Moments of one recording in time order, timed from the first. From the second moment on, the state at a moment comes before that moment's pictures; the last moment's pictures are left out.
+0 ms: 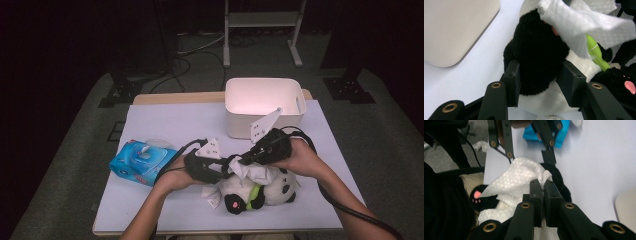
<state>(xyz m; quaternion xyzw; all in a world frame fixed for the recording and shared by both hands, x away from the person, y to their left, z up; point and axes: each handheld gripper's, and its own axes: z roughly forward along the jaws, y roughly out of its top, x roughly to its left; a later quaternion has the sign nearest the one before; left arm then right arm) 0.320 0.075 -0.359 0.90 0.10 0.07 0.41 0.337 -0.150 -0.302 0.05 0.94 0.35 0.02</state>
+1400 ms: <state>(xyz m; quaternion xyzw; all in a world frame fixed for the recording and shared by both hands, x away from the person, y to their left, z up) 0.320 0.073 -0.360 0.90 0.09 0.07 0.41 0.351 -0.164 -0.307 0.07 0.94 0.33 0.00</state>
